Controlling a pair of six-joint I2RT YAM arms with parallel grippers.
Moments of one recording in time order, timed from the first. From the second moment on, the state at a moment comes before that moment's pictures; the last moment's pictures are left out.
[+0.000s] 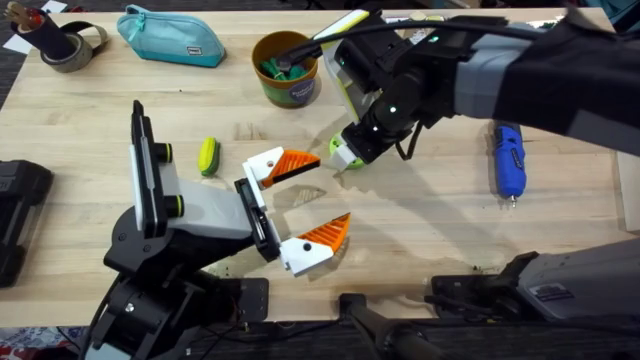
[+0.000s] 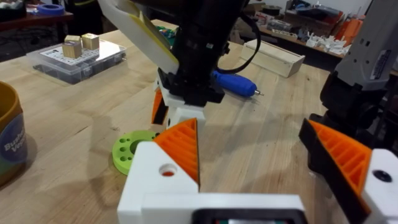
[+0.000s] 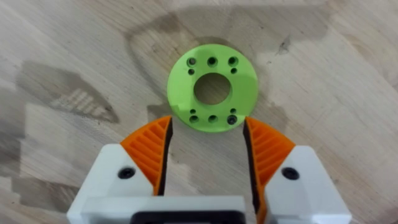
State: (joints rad) left arm -0.38 0.00 0.01 -0.06 0.77 -0.13; right arm 0.68 1.64 1.17 -0.85 0.03 0.03
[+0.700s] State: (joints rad) left arm -0.38 0.00 0.01 -0.06 0.77 -0.13; right arm 0.51 1.56 1.06 -0.77 -0.12 -0.05
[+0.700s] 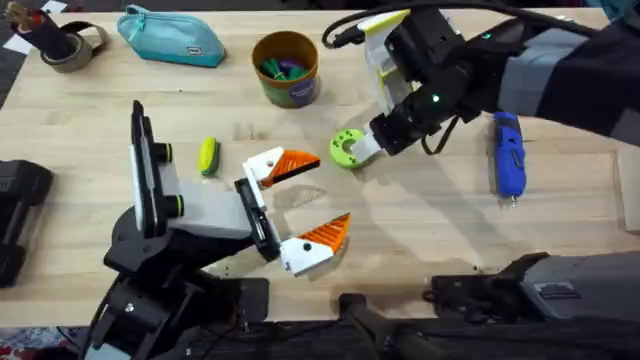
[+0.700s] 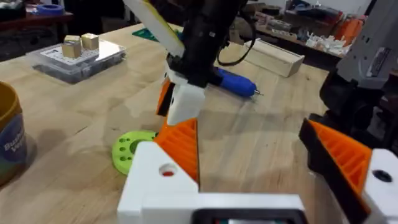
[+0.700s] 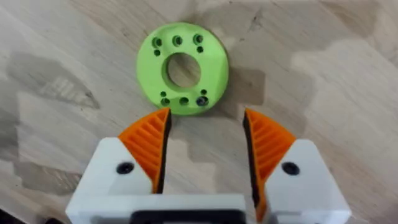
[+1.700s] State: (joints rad) left arm -0.38 0.00 0.01 -0.06 0.77 -0.13; right arm 0.54 1.65 1.06 -0.70 -0.13 -0.06
